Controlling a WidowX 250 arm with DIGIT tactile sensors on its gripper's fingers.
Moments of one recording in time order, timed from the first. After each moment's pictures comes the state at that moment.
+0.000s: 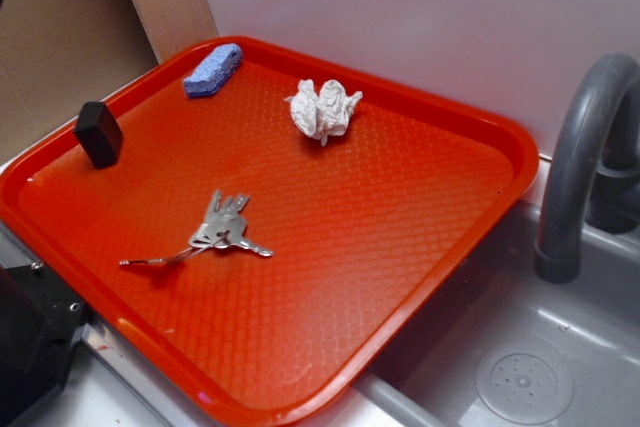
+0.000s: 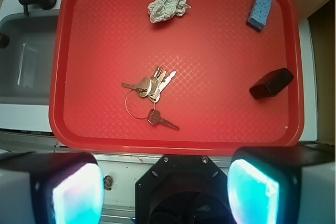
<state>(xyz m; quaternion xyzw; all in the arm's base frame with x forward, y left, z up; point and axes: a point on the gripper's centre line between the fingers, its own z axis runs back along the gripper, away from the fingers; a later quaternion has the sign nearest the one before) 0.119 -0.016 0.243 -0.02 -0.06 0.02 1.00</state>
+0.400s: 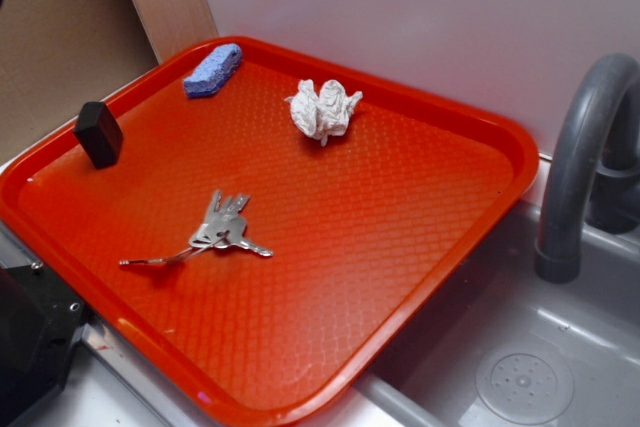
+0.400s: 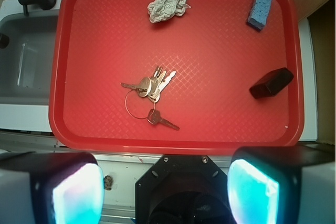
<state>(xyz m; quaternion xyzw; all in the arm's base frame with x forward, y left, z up) 0.118 -0.016 0.239 -0.02 -0.05 0.03 1.00</state>
